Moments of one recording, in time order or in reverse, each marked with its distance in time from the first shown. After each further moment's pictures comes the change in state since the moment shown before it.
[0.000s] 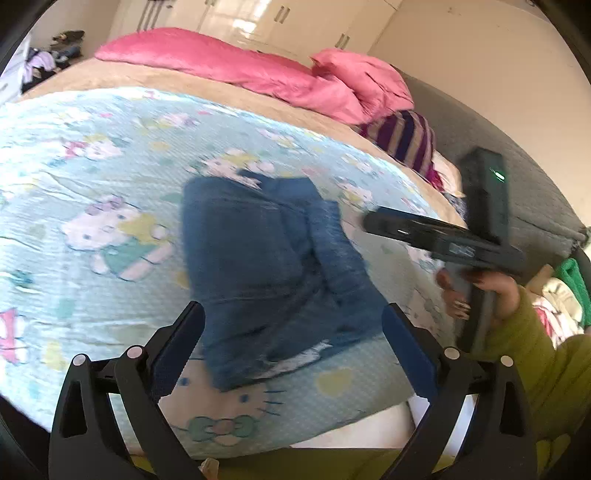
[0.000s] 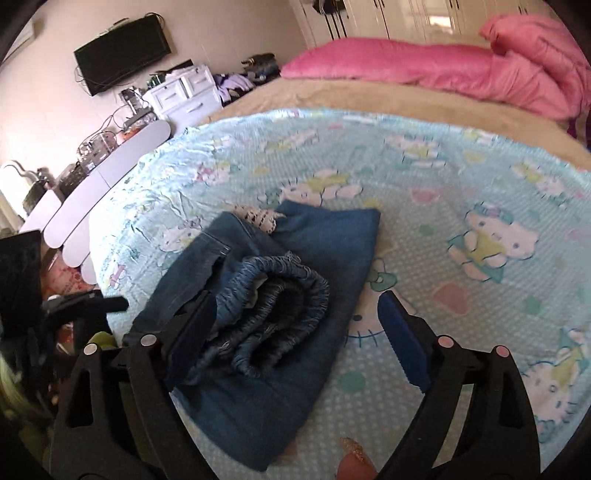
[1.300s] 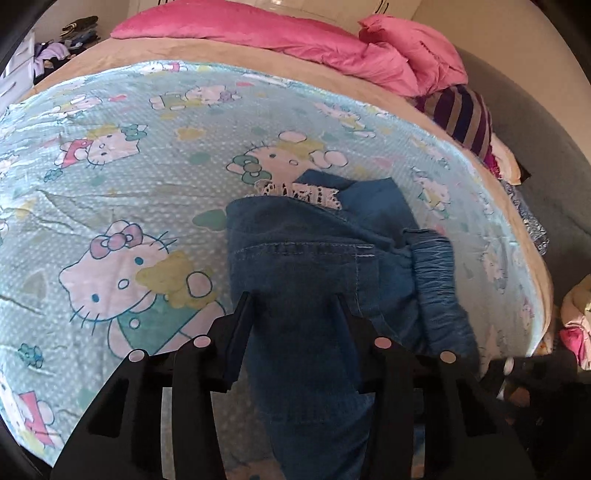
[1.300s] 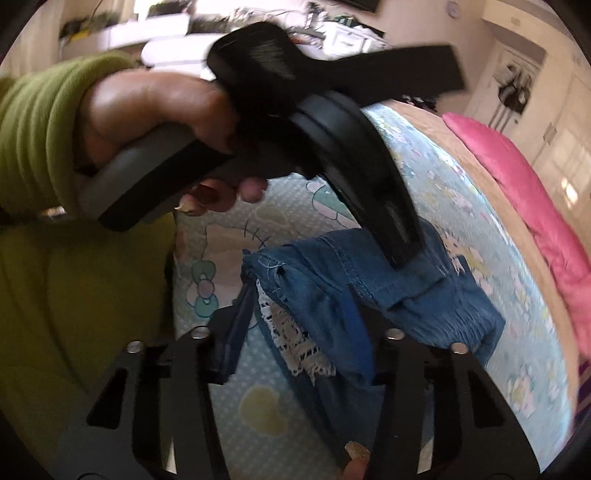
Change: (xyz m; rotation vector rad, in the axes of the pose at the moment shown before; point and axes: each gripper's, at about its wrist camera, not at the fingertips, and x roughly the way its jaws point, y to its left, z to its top) left arm 0.085 0.039 0.065 -0.024 0.172 0.159; right arm 0.040 0.165 -0.066 -0.824 0.123 0.073
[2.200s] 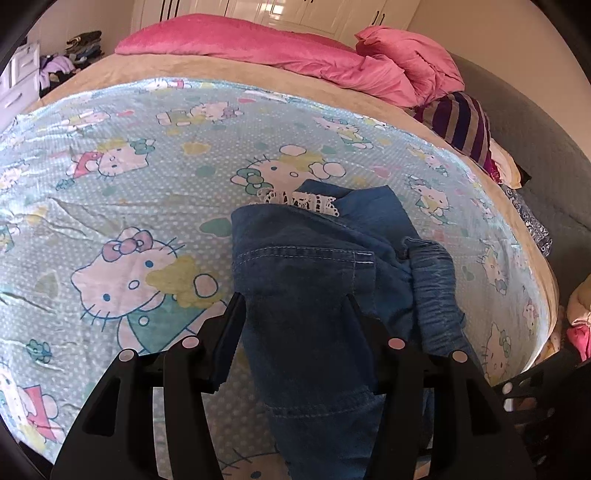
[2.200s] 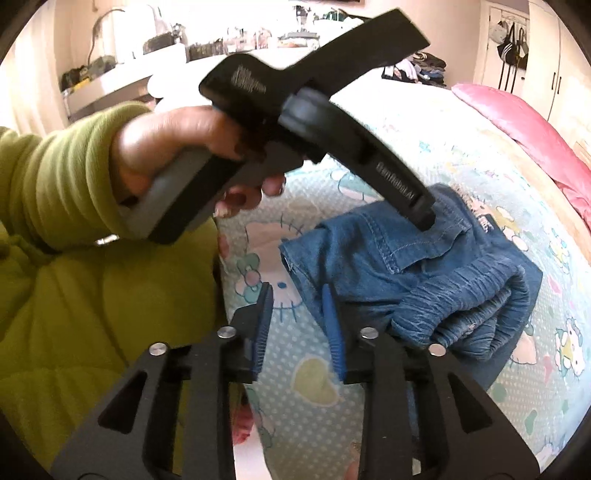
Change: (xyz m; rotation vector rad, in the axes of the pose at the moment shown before) left arm -0.020 -0.006 -0.012 0.022 -0.079 0.028; right arm -0.049 -0.011 -0.020 0.213 -0.069 0.181
